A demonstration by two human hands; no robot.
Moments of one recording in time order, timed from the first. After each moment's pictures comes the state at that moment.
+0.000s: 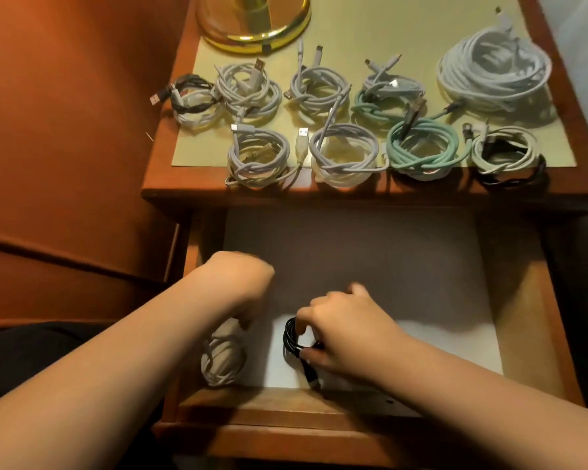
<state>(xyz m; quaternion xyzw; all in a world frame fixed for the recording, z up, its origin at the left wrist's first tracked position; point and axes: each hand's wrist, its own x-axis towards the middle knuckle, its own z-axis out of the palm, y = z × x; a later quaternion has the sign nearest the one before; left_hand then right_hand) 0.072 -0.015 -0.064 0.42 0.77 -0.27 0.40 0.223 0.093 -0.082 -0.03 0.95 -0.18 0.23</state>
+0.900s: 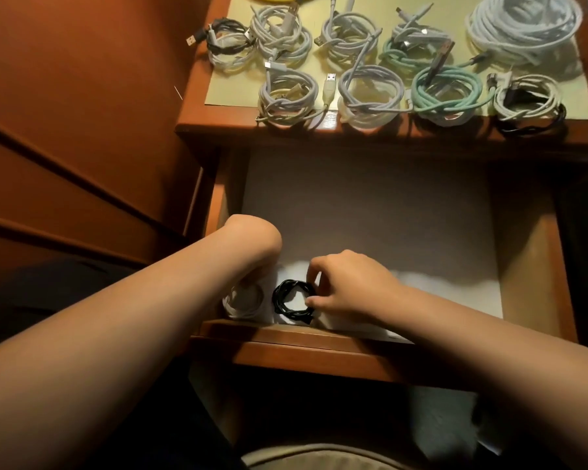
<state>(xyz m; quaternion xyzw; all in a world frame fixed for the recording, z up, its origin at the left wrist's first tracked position) 0.095 -0.031 -0.081 0.30 0.77 -0.37 0.44 0.233 0.074 -0.114 0.05 0.93 -0.25 0.25</state>
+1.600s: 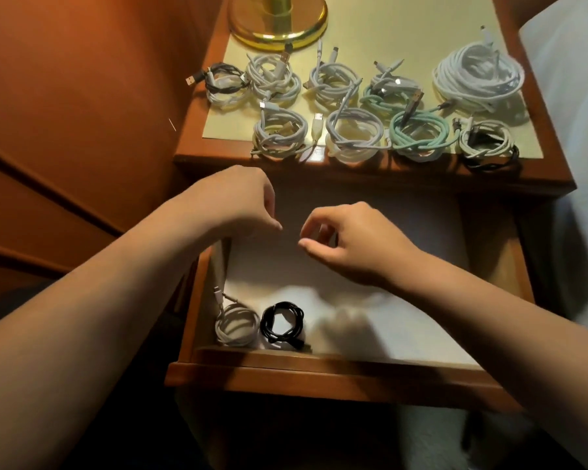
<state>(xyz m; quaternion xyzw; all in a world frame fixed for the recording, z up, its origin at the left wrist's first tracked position) 0.055 -0.042 0.000 0.34 0.91 0.02 0.24 0.196 0.112 -0.039 0.05 0.96 -0.28 0.05</state>
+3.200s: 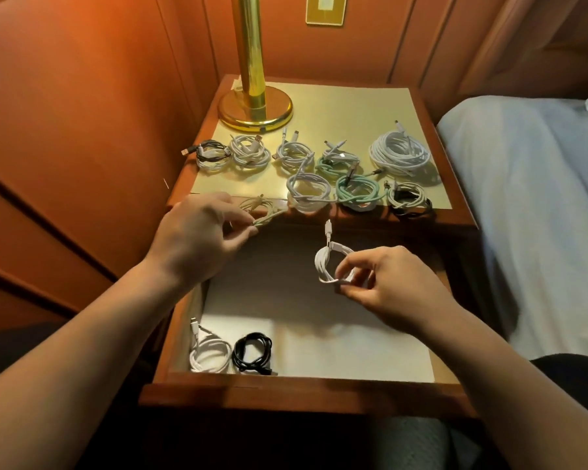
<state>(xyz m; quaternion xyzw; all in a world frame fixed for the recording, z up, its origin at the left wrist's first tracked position) 0.096 -0.069 0.028 0.41 0.87 0.26 -0.07 0.286 0.152 0.021 0.16 0.95 -0.26 0.03</state>
